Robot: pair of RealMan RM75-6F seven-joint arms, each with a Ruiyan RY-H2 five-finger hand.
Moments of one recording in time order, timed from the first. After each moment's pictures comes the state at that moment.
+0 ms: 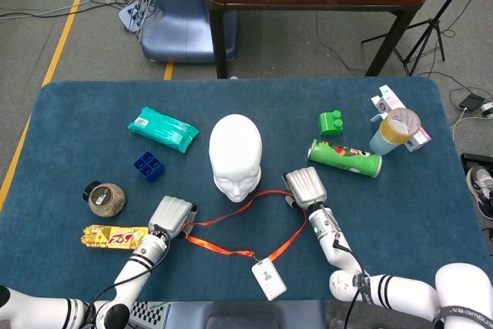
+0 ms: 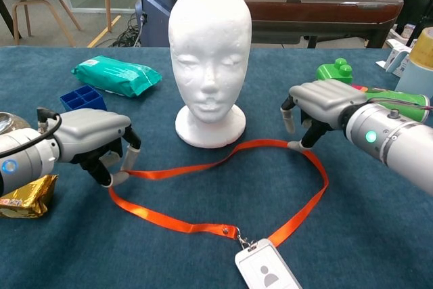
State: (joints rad) left arm -0.73 -1.61 -0.05 -1.69 0.86 1.12 0.72; right arm 0.71 -1.74 0.21 -1.36 -0.94 1.02 -0.74
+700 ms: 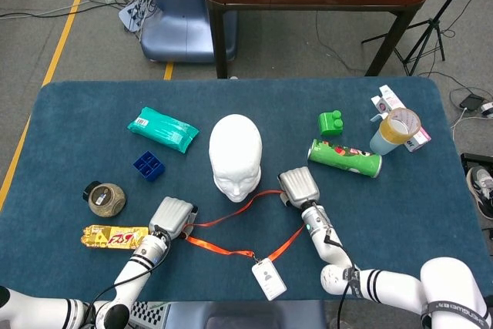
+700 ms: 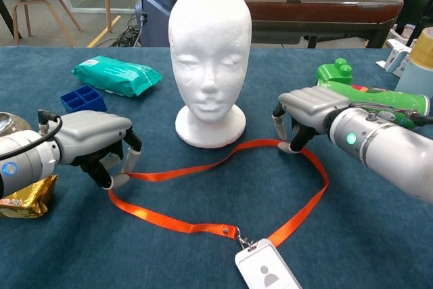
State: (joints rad) left arm -0.73 -1.62 -0.05 -1.69 0.87 1.11 0.72; right arm 0.77 -1.79 0.20 -1.29 -0.86 0.98 -0.76
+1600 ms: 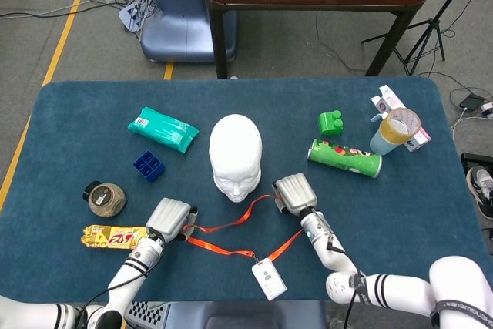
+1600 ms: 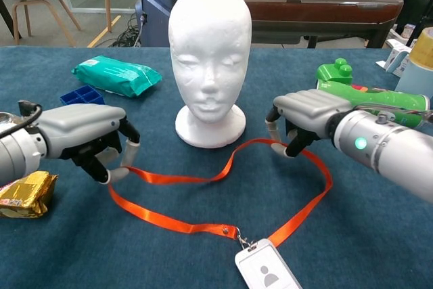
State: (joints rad) left arm -0.69 -1.55 -0.05 -1.78 0.96 1.14 0.61; right arm 0.74 -1.70 0.15 -1.46 -0.93 1.00 -0.68
